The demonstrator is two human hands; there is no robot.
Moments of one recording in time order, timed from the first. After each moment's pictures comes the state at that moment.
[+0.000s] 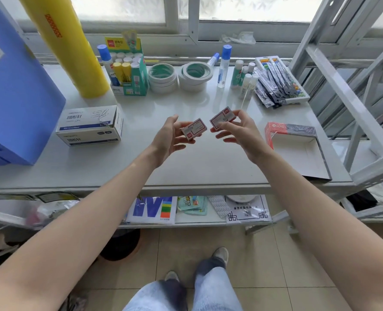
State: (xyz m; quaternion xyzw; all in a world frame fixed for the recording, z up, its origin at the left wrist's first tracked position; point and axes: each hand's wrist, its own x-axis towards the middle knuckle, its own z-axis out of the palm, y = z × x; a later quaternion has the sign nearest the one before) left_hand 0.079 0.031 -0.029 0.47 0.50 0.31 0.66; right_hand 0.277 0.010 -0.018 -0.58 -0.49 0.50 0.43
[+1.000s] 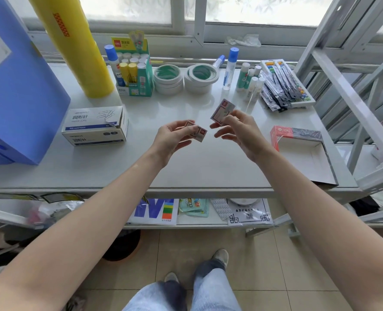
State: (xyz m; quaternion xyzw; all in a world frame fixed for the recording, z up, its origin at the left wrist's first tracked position) left_hand 0.073 0.038 -0.034 0.41 0.50 0.40 0.65; right_hand 0.258 0.023 -0.011 -0.56 -0.47 0.53 0.44
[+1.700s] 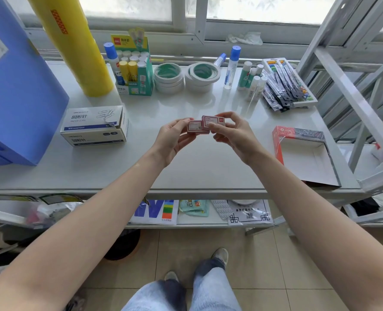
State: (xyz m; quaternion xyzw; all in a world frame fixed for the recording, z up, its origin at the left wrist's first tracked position) left_hand 0.076 0.043 -0.031 0.34 0.47 0.44 0.69; right_hand 0.245 0.024 -0.020 -0.54 -0.43 0.56 0.46
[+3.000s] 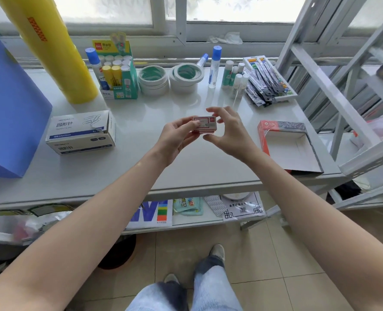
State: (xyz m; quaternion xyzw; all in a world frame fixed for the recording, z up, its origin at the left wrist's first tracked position) left_hand 0.101 0.036 -0.022 0.39 0.42 0.40 0.72; right_hand 0.257 0.005 -0.015 -0.62 -0.68 0.20 0.33
